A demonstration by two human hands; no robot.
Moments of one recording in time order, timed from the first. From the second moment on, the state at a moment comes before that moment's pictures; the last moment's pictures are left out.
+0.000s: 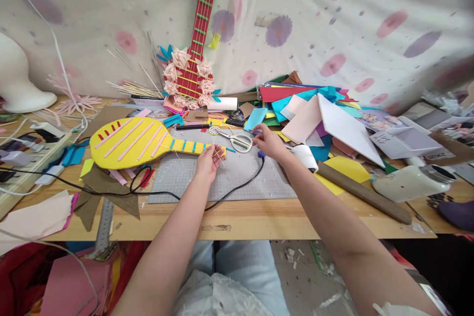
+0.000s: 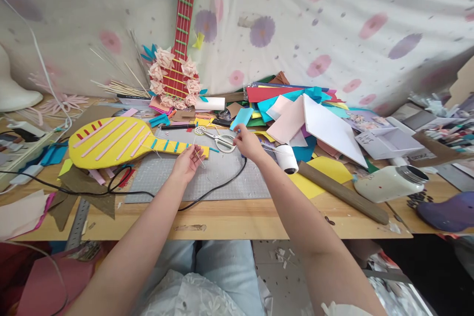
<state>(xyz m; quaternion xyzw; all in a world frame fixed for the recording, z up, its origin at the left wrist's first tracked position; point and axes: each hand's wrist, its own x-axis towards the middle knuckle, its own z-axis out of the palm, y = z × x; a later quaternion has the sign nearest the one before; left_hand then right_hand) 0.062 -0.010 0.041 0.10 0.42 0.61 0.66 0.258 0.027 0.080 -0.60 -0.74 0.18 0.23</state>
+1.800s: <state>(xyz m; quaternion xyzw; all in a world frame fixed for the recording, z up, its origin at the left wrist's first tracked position) 0.041 -0.010 0.019 0.19 0.42 0.66 0.59 0.115 0.017 0.039 -0.46 -0.40 0.57 0.55</state>
